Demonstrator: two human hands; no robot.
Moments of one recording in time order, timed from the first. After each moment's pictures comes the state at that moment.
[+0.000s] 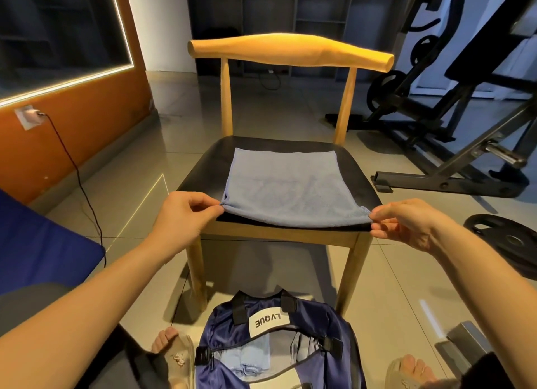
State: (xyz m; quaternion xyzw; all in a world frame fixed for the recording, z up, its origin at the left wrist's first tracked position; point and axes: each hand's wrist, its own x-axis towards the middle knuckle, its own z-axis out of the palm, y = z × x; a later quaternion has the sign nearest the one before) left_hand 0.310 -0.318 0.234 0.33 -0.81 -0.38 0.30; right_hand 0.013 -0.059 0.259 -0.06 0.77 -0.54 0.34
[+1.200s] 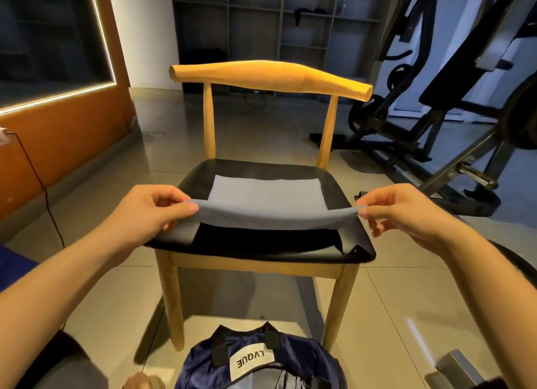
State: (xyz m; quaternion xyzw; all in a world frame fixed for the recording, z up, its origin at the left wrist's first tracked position) left_hand 0.301 -0.350 0.293 0.29 -0.81 -0.43 0.27; right_hand 0.002 -0.059 0.319 -0.36 0.80 -0.44 0.20
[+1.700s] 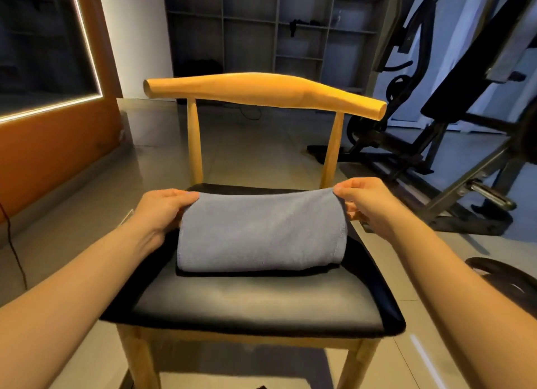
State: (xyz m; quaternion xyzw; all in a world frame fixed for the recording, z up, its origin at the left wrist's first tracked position) left_hand 0.149 -0.459 0.275 0.38 -0.61 -0.61 0.33; right_hand -0.100 -0.202 0.308 -0.24 0.79 -0.55 0.15
